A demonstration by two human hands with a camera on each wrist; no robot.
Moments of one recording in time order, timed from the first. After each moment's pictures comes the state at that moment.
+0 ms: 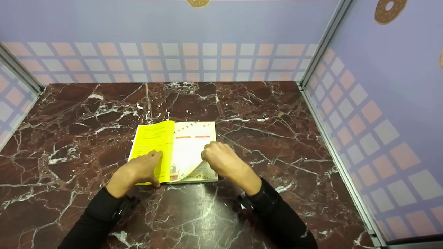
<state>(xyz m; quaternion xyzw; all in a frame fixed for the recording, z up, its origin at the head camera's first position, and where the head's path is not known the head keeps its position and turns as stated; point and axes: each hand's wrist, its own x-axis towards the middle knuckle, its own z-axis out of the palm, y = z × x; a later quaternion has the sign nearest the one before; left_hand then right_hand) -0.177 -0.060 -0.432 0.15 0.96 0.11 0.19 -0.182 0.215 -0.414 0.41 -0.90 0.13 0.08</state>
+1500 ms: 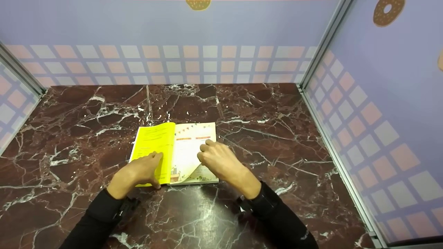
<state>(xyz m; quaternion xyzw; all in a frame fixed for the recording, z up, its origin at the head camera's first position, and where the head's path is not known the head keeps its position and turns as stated) -0.177 -0.060 -0.431 0.15 0.96 0.11 0.19 -0.179 0.210 -0.413 0.46 -0.87 0.09 0.17</state>
